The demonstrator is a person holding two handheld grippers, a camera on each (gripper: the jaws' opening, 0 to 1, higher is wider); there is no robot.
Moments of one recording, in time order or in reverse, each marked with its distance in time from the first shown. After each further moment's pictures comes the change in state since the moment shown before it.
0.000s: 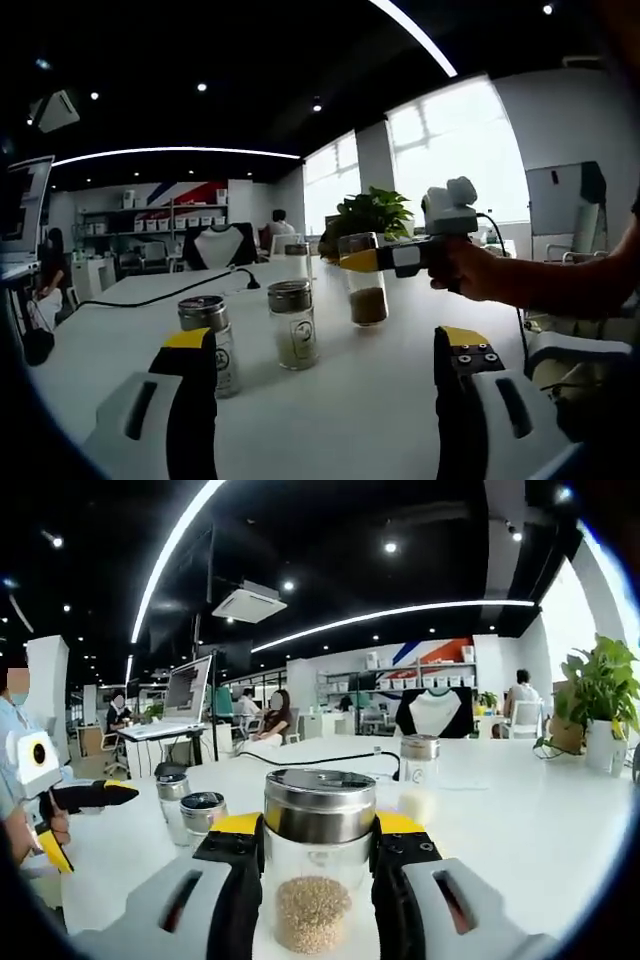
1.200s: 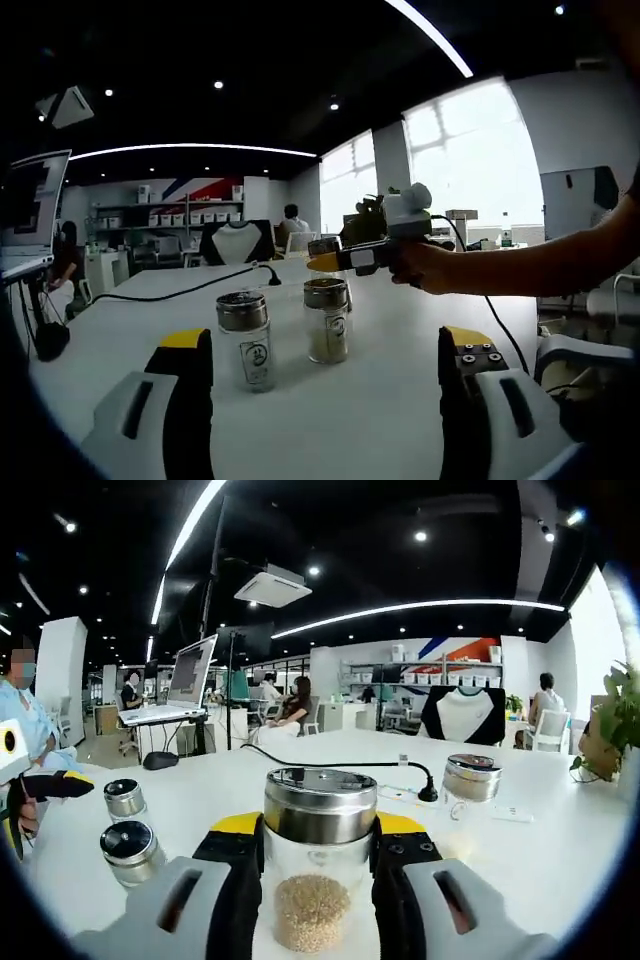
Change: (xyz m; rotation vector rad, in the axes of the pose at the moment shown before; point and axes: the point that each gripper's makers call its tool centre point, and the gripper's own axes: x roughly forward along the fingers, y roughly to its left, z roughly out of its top) left arm -0.011 0.029 0.000 -0.021 0.010 0.068; right arm 0.104 -0.014 -0.002 -0.046 0.068 0.116
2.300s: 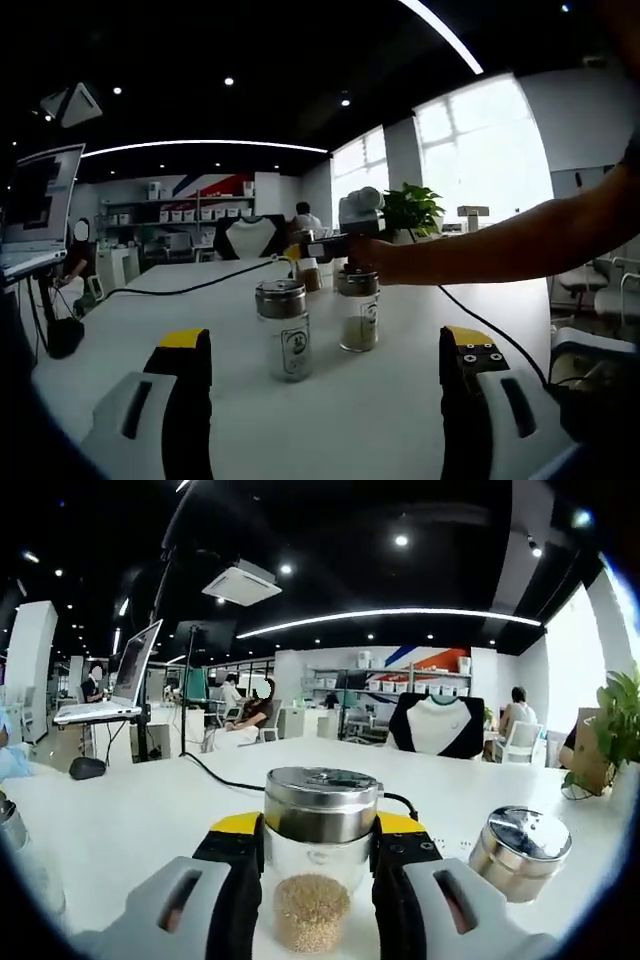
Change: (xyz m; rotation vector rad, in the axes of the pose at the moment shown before) left arm -0.009 0.032 -0.009 -0.003 0.018 0.048; right arm 0.079 -0.027 0.023 -0.032 -0.035 -0.169
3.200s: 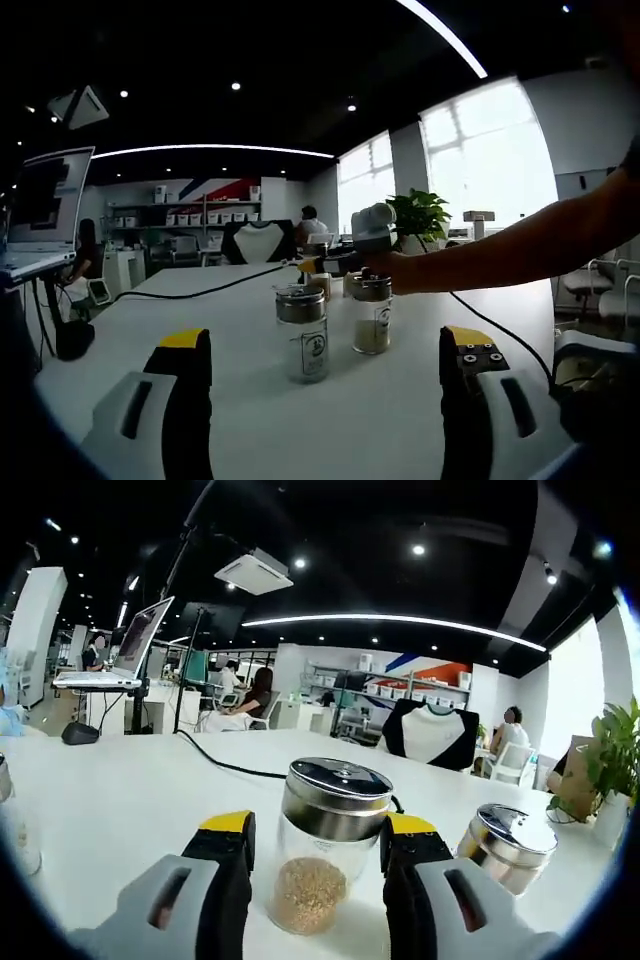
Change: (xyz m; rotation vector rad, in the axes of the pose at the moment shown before) left arm -0.009 0.015 0.006 -0.003 -0.025 0.028; right arm 0.025 -0.020 -0.020 -0.133 0.028 -0.056
